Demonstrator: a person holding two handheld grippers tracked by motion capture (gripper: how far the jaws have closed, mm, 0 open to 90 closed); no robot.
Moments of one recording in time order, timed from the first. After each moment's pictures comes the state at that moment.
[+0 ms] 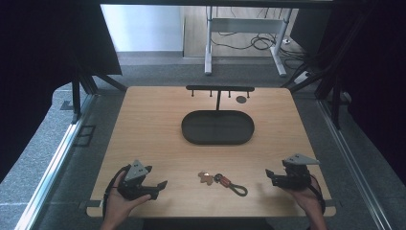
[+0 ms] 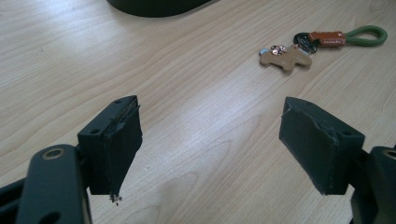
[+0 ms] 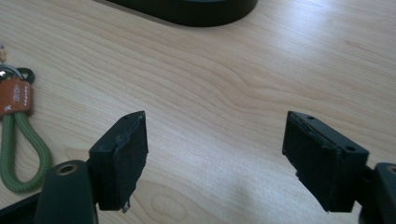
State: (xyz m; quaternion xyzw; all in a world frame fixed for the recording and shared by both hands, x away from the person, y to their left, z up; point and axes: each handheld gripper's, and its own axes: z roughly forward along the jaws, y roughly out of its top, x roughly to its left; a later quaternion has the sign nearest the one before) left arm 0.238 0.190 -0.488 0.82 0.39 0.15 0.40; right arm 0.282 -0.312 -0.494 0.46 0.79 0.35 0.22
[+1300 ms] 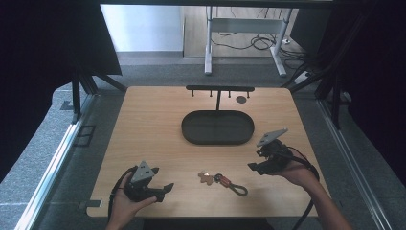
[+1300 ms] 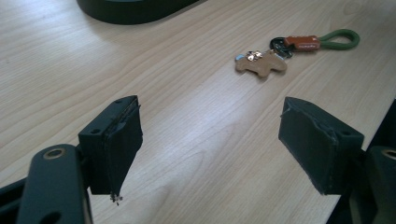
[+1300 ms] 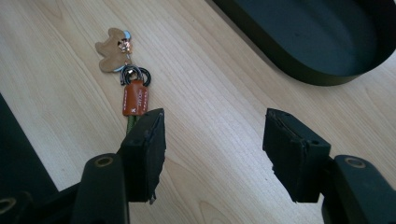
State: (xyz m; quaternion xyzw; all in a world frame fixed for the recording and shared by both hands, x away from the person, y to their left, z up) left arm 0.233 0.169 -0.486 0.83 0.36 0.13 0.41; right arm 0.315 -0.237 -0.413 0.30 0.91 0.25 0.11
